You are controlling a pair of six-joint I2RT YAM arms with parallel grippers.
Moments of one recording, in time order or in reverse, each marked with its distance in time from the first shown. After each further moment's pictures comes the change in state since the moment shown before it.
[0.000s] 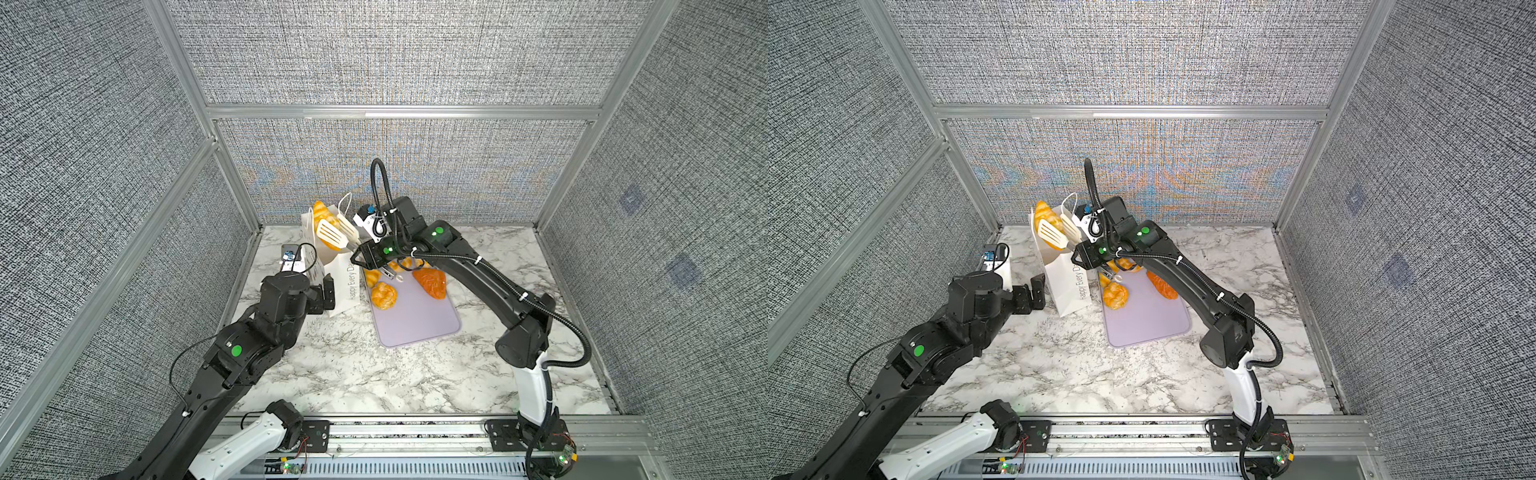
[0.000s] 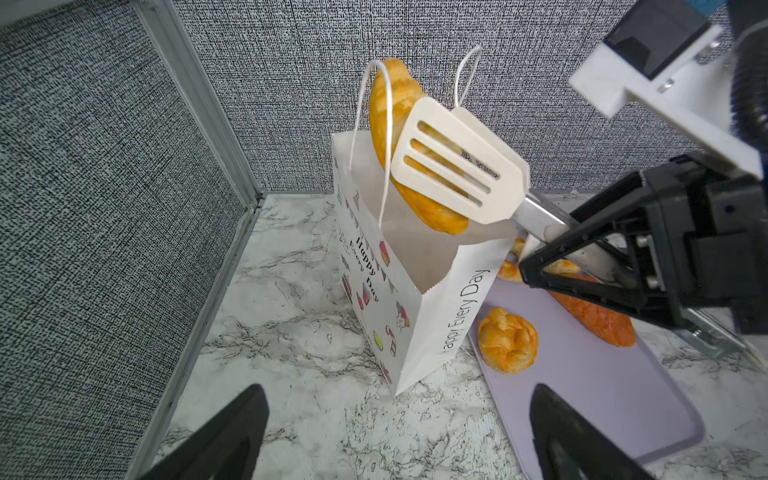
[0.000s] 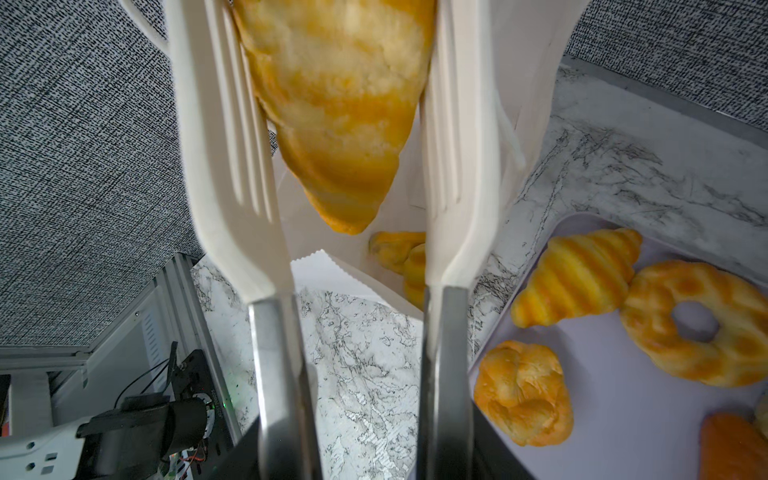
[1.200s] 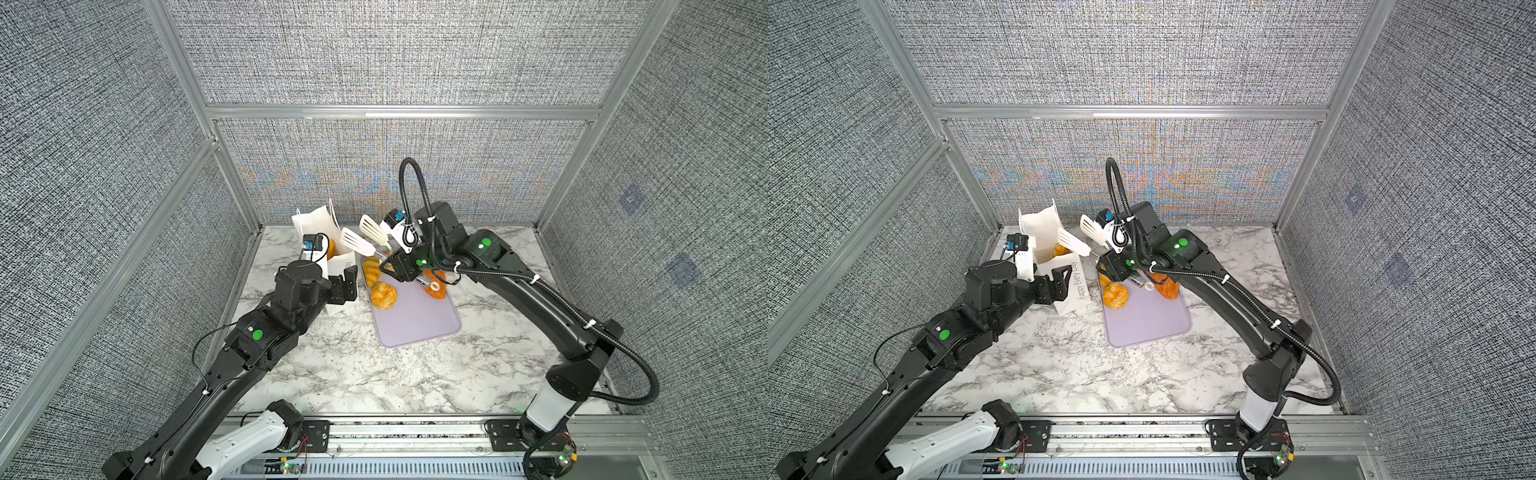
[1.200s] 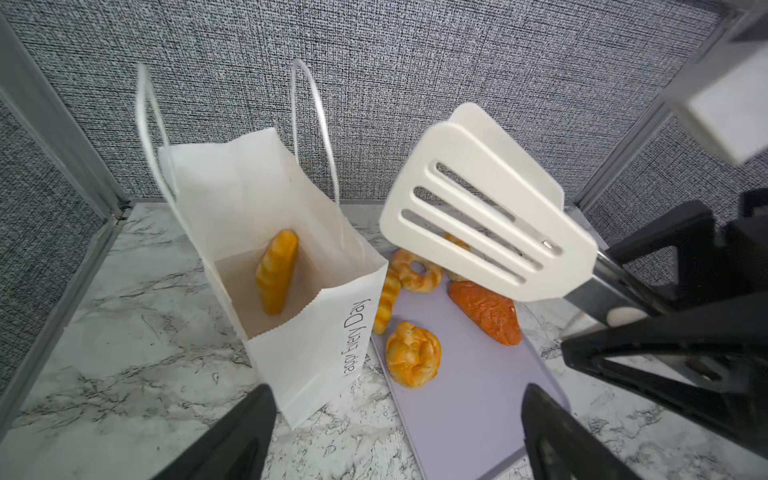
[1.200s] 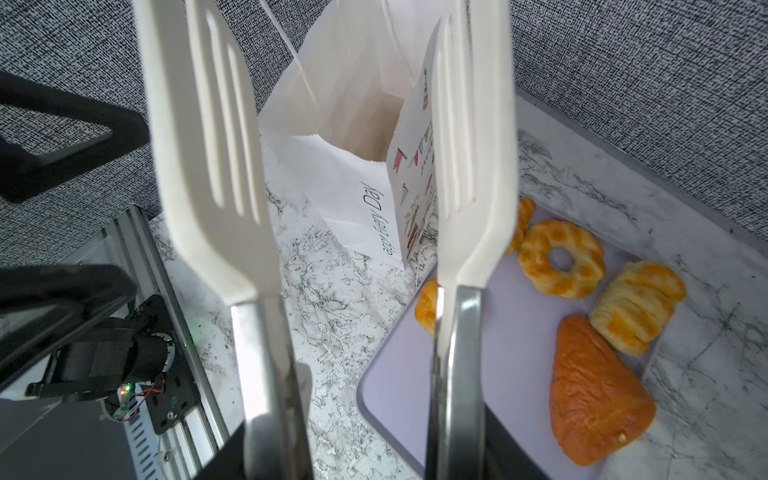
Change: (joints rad) left arm -0.028 0.088 -0.025 0.209 0.227 -0.050; right arm -0.005 -0.379 -0.342 -0.030 0.136 -0.153
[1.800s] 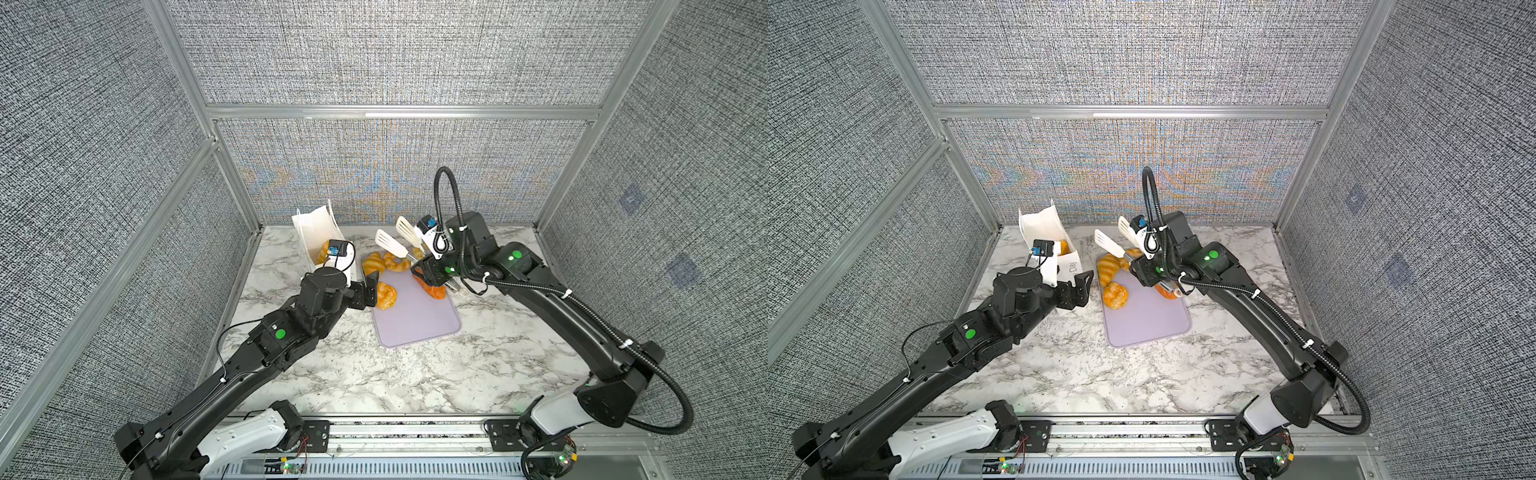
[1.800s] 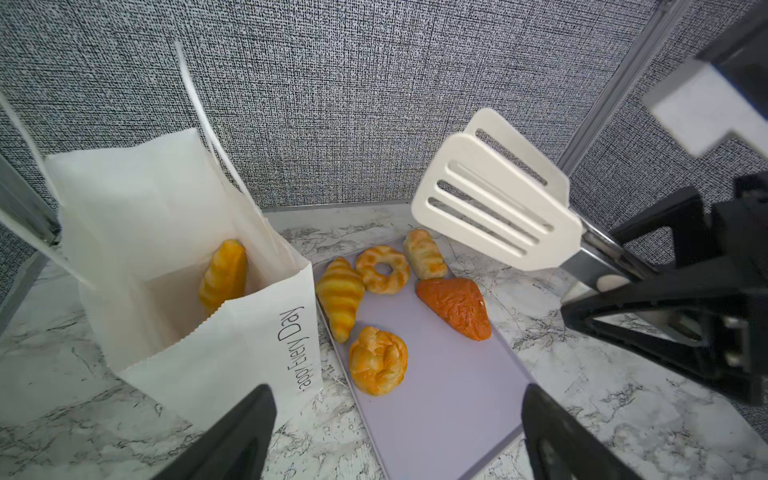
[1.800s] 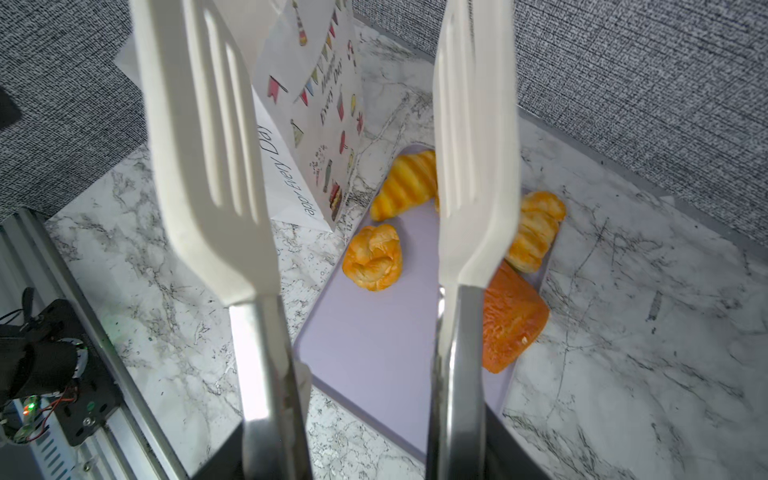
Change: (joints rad) left arm -0.161 0.050 -0.055 0.119 -0.092 -0.011; right arm -0.115 -0.196 -0.275 0.037 0.100 -0.025
